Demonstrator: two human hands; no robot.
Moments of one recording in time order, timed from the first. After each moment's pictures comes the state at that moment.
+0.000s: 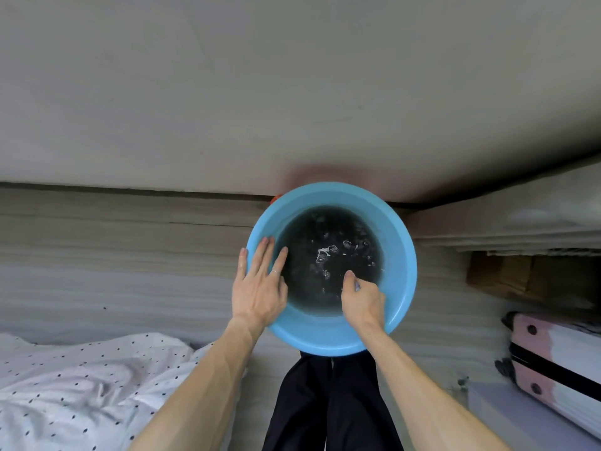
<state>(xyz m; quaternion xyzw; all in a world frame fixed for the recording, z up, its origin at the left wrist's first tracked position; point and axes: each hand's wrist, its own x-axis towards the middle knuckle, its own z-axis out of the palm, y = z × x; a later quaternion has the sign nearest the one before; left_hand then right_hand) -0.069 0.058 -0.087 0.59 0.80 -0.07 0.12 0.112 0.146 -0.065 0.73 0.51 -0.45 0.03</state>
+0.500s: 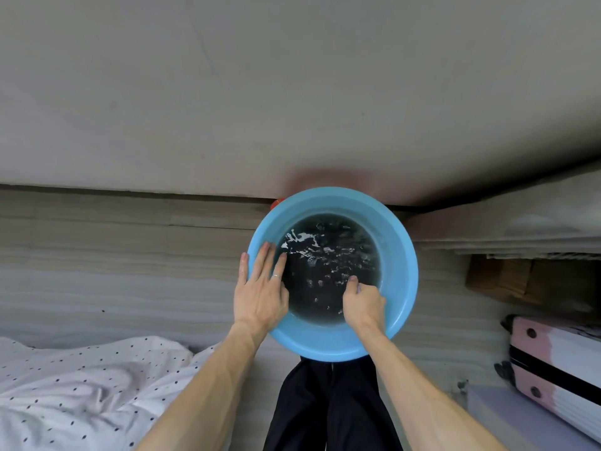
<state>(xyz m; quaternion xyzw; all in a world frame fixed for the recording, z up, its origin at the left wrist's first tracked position) -0.070 0.057 -0.093 0.59 0.80 -0.07 0.12 0.107 0.149 -0.072 0.76 0.47 -0.45 0.04</state>
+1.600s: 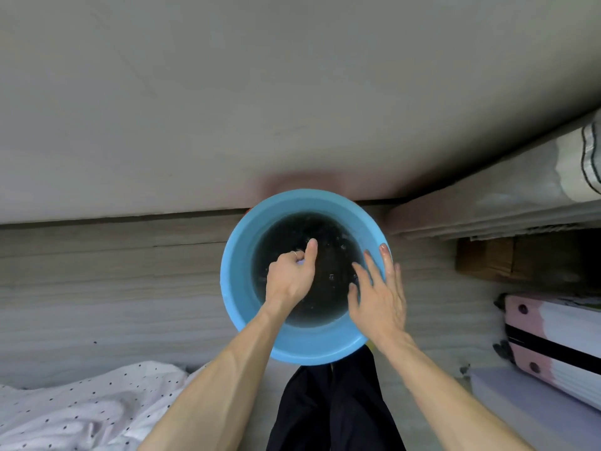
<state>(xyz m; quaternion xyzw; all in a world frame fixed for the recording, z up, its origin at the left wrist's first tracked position) -0.007 0.153 -0.049 0.24 0.82 0.18 0.48 0.180 0.160 -0.088 0.55 0.83 -0.13 0.01</state>
